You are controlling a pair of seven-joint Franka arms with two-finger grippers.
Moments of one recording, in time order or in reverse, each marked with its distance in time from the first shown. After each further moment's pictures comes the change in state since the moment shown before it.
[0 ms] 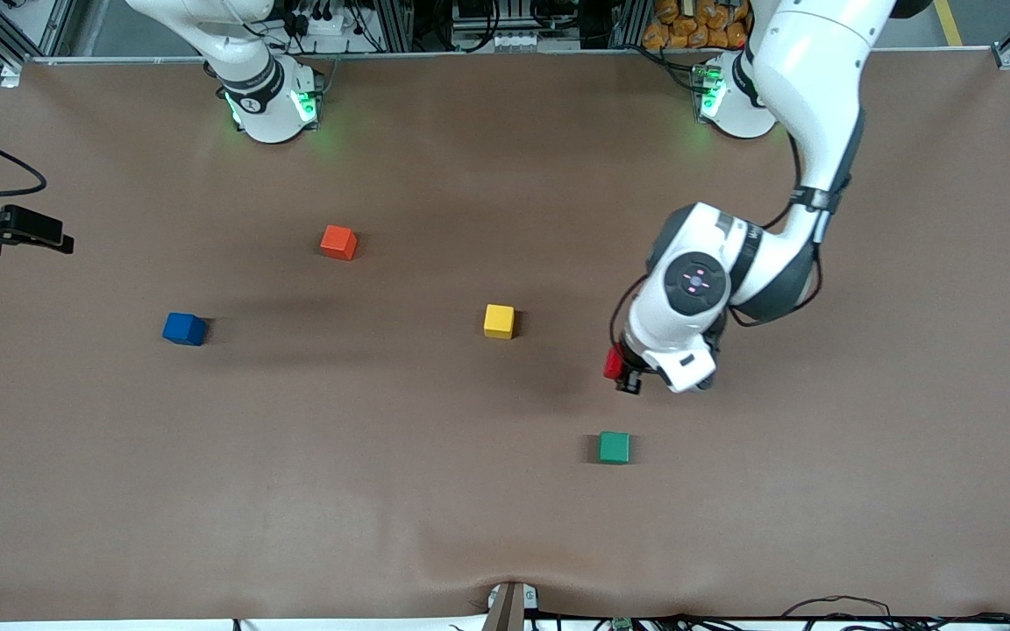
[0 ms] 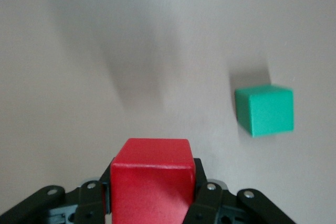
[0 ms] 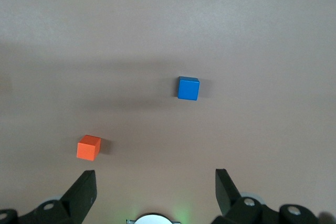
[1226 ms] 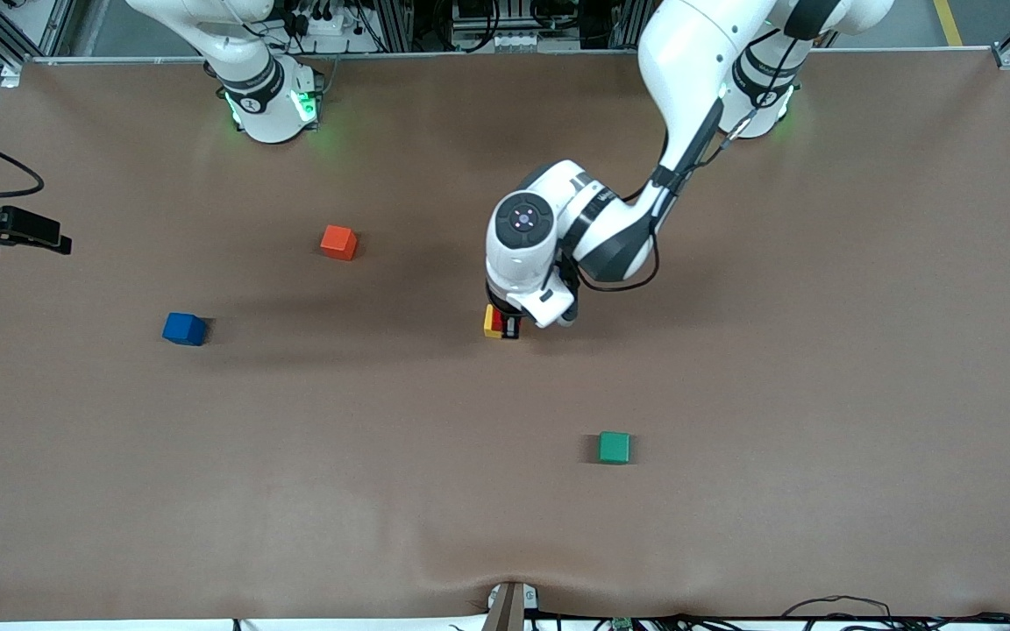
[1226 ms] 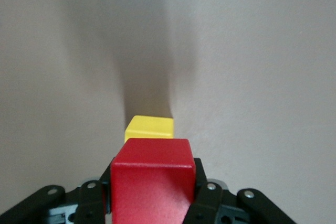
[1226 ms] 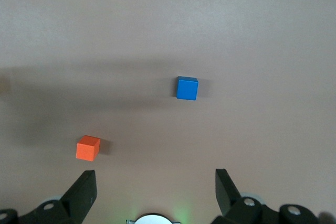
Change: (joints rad) left arm -0.316 0.145 0.035 0.170 -0.055 -0.009 -0.422; right arm -0.006 0.002 -0.001 0.001 0.000 0.001 0.000
